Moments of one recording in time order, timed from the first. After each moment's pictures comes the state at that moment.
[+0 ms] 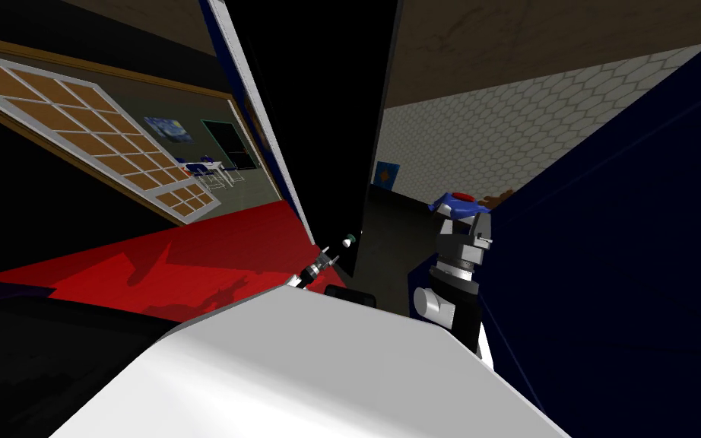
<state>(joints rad) 0.12 0.01 0.27 -0.96 -0.99 -1.03 -0.88</state>
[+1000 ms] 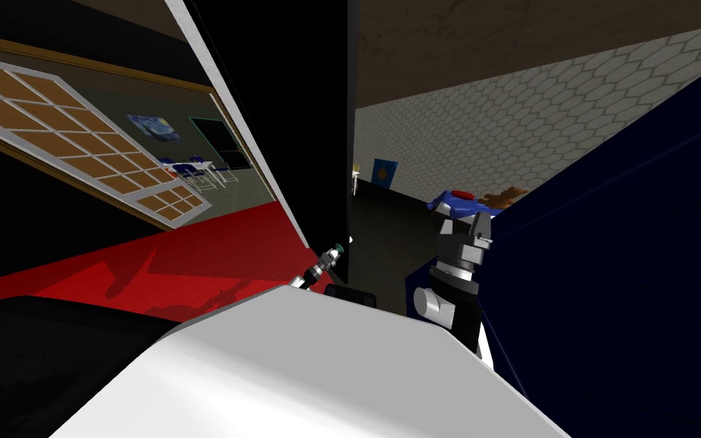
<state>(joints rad) 0.12 -0.03 0.26 -0.95 -0.98 -1.01 -0.90</state>
